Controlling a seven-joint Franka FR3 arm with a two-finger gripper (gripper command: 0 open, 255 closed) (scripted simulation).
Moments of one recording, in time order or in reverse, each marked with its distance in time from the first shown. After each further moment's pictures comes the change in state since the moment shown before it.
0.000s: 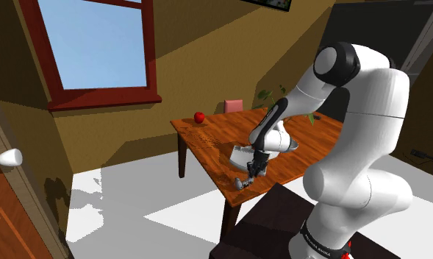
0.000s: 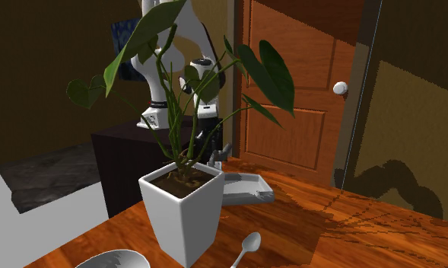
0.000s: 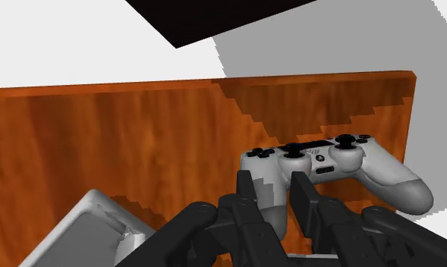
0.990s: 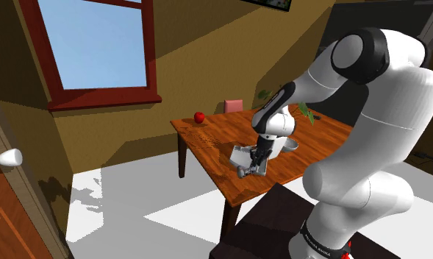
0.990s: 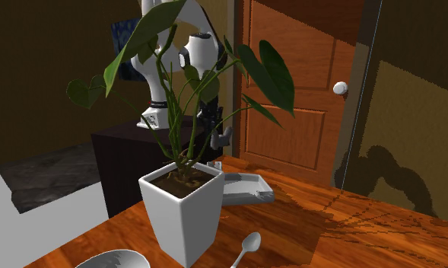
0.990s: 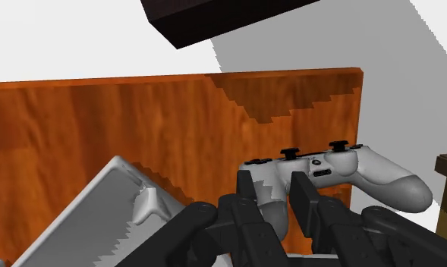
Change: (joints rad) arm -0.045 -0.253 0.066 -0.024 0.106 -0.223 -0.053
